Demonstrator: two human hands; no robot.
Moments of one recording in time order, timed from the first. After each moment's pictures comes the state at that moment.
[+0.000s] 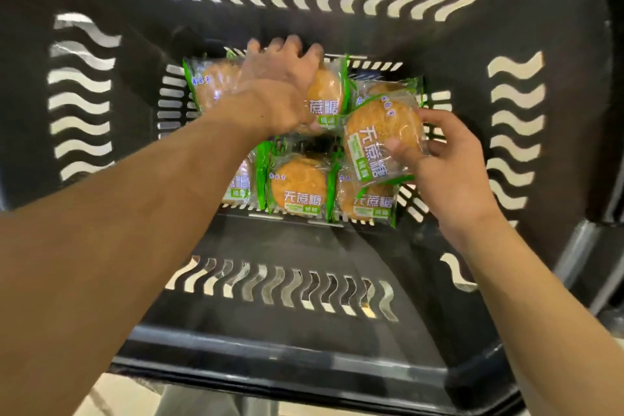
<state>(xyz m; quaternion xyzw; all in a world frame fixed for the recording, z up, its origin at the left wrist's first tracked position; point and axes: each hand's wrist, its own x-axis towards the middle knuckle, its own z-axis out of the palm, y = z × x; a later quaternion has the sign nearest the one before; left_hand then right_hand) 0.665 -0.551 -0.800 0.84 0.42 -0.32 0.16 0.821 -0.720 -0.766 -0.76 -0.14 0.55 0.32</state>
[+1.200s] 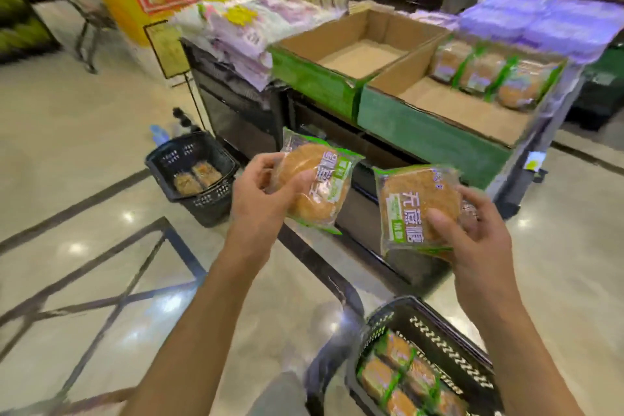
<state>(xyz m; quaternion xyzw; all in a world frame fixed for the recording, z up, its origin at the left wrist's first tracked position) 0.250 -0.693 0.025 0.37 0.58 0.65 0.32 0.495 -0.652 0.003 -0.43 -0.48 0.54 0.54</state>
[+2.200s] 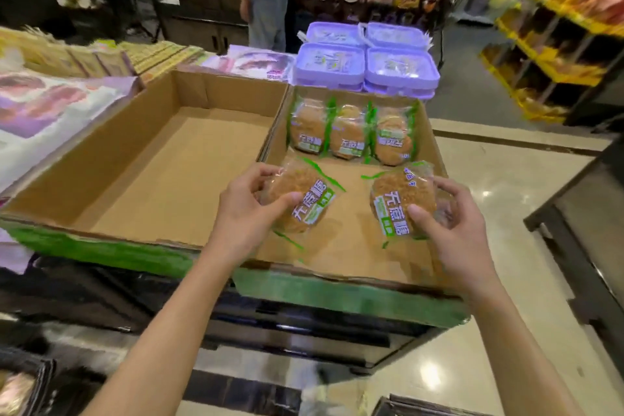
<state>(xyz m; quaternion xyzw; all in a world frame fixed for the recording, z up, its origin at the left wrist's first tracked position) 0.258 -0.184 0.022 0.65 0.48 0.43 0.40 0.526 -0.287 0.014 -0.64 -0.44 0.26 0.58</state>
